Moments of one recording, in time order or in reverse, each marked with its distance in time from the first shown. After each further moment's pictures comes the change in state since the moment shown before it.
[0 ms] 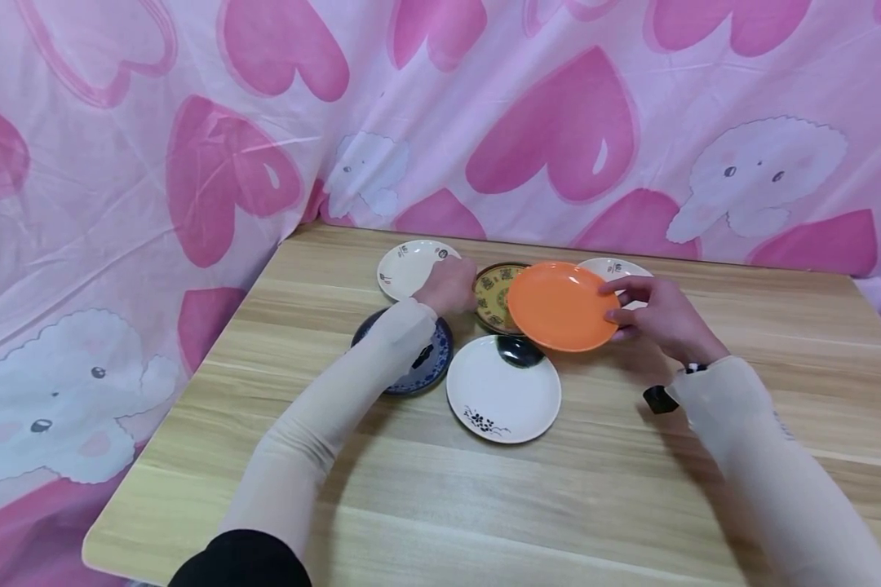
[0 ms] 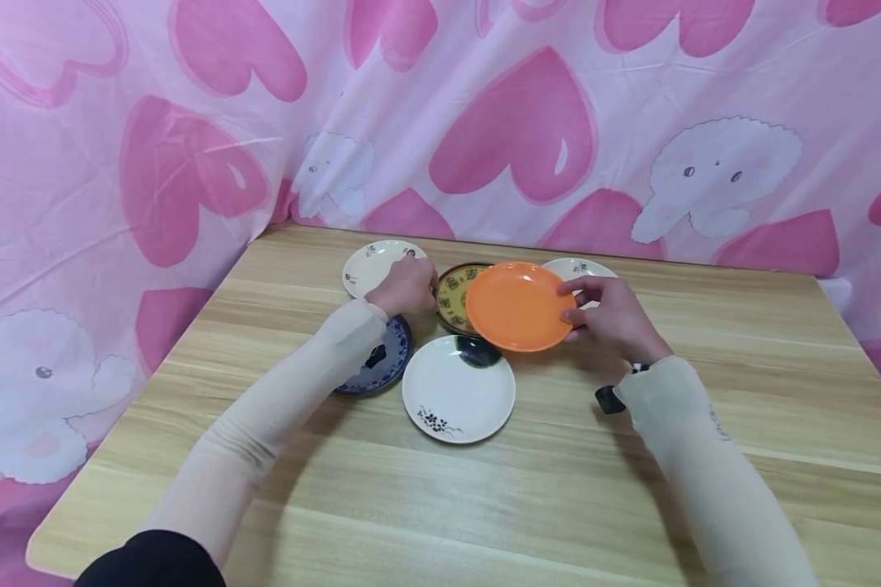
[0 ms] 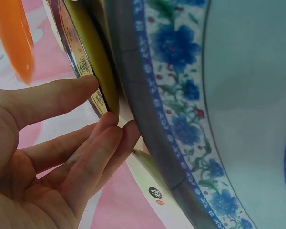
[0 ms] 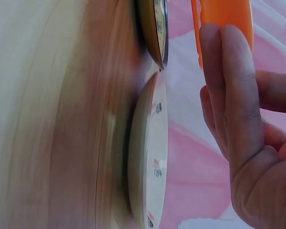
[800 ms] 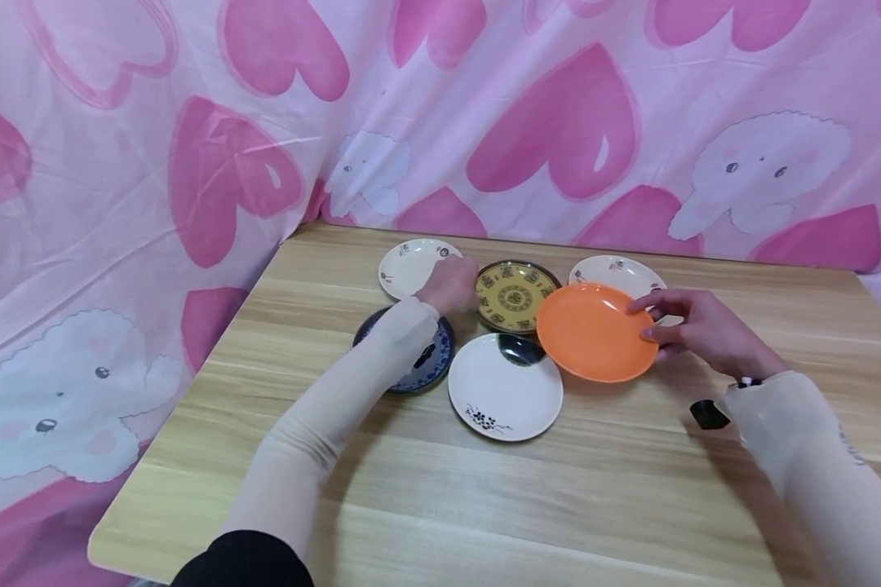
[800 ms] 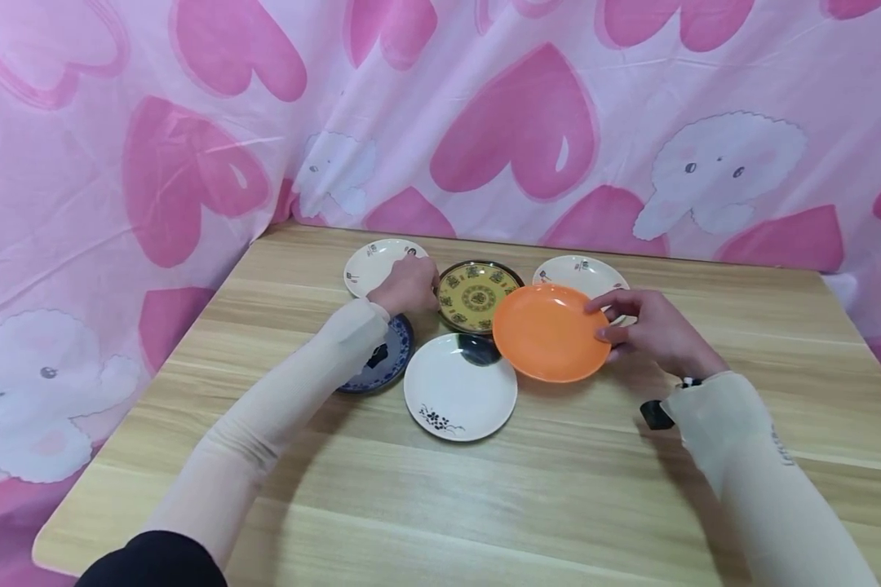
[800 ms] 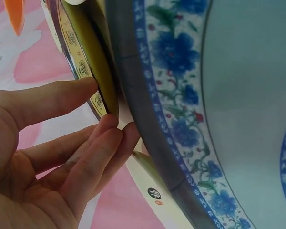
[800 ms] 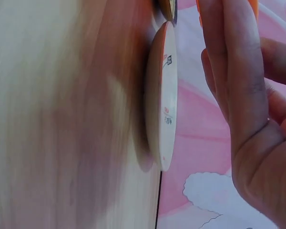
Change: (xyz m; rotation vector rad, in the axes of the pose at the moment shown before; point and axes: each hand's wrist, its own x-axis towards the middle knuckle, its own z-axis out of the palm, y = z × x) left_hand 0.001 0.007 0.000 0.006 0.013 -0.009; right_hand -0.026 0.035 -0.035 -0.026 -0.079 -0.062
